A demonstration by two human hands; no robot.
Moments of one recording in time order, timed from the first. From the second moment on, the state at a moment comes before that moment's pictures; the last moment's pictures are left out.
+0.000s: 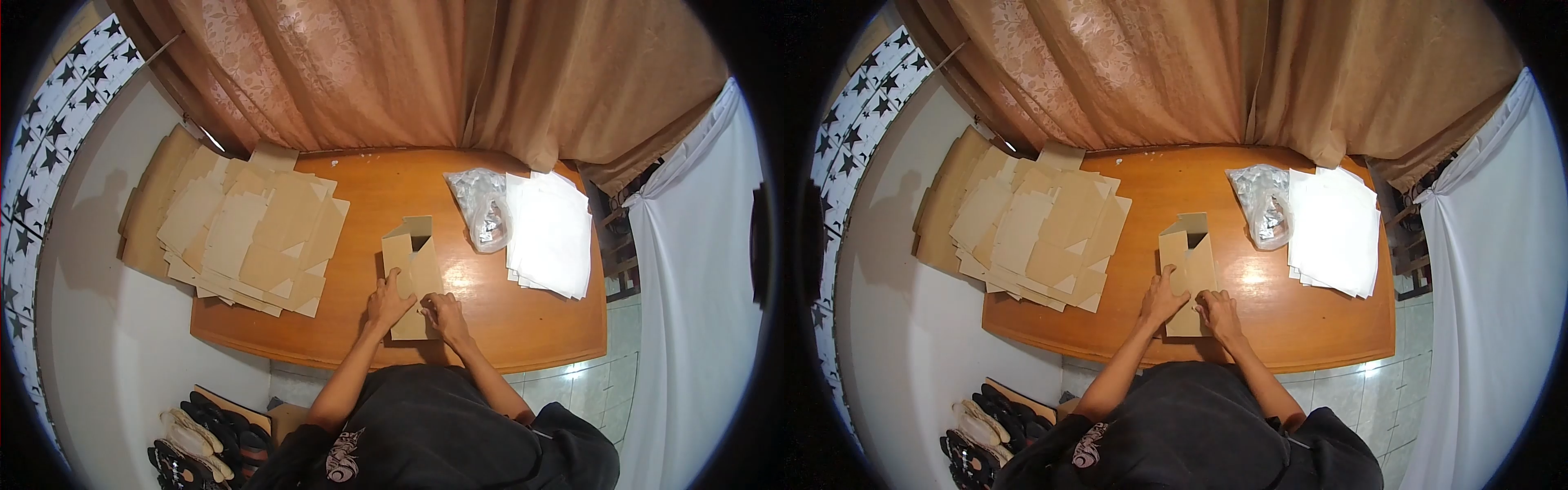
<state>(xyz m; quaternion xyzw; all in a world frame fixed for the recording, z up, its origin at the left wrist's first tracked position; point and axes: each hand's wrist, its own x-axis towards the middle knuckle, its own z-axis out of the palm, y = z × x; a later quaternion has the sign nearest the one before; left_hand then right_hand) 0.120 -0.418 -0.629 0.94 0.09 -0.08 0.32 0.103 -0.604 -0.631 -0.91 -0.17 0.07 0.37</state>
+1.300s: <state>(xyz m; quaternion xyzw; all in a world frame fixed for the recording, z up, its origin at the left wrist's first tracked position) 0.123 -0.431 -0.619 0.95 0.13 -0.06 0.26 0.202 -0.599 -0.586 -0.93 -0.16 -0.12 0.32</state>
